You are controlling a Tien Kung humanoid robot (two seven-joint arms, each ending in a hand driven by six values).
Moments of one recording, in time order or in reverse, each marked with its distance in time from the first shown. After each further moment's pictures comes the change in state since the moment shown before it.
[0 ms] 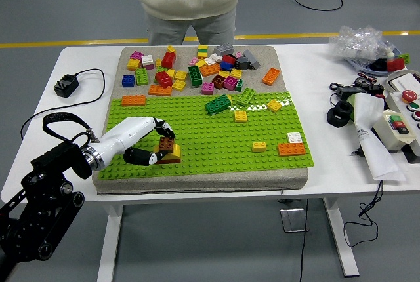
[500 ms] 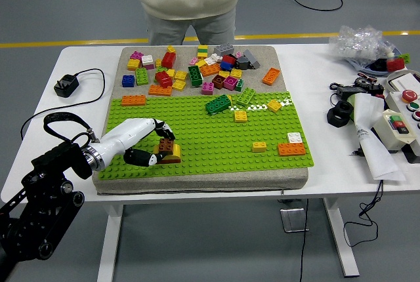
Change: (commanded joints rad) left arm -0.004 -0.001 0.001 0.007 0.000 -0.018 0.001; right arm 0.002 0.000 0.001 0.000 0.003 -0.002 -0.001
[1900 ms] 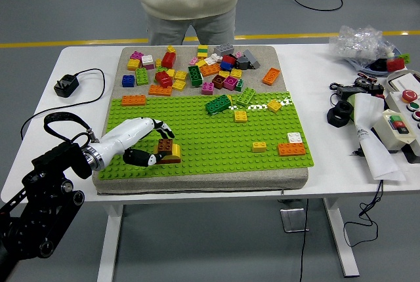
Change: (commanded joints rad) left arm -0.007 -0.006 -0.005 0.026 0.000 -0.004 0.001; right arm 0.001 0.001 -0.001 0.000 0.005 -0.006 0.000
